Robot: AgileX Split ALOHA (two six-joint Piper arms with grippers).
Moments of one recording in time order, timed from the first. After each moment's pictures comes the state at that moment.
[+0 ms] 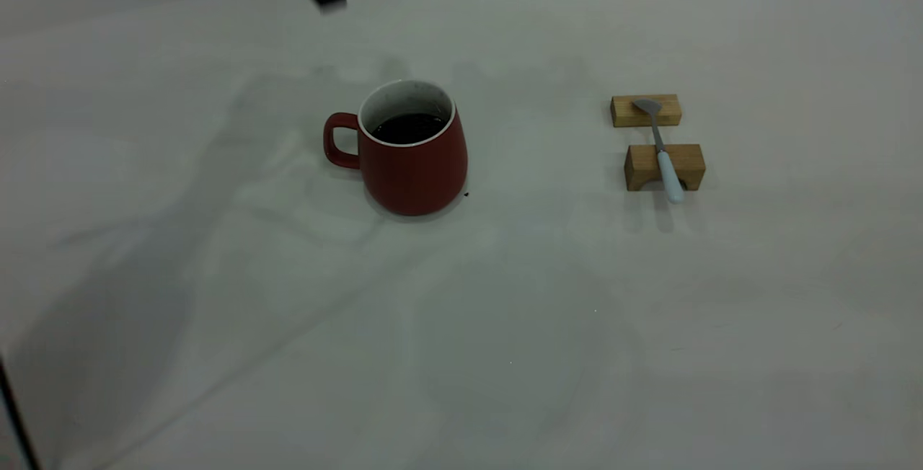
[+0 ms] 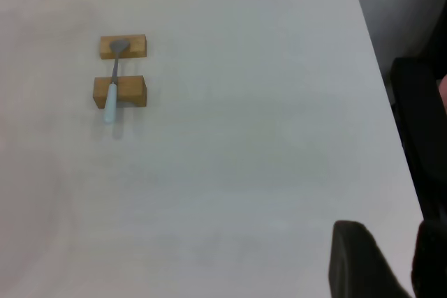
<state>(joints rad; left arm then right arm) -0.26 2.44 -2.19 -0.22 1.17 0.99 -0.03 0.02 -0.47 -0.04 1.14 0.00</state>
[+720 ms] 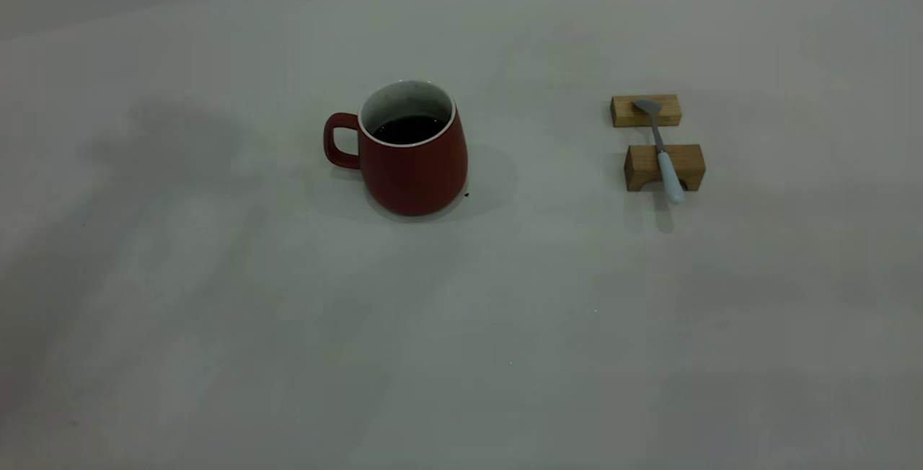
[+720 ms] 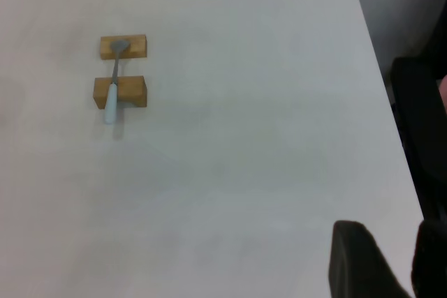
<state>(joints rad) -0.20 1.64 -2.02 -0.06 1.17 0.12 -0.03 0.02 -0.47 -0.04 1.14 0.01</state>
